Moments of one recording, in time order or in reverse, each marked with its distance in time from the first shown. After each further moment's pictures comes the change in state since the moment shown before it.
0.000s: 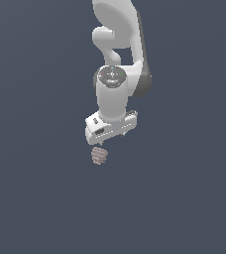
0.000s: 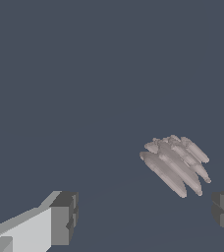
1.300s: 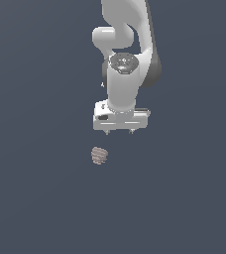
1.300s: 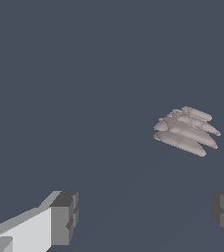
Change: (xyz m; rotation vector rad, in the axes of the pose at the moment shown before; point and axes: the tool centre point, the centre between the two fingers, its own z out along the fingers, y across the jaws) arm -0.002 -0.035 -0.025 0.010 -0.003 0.399
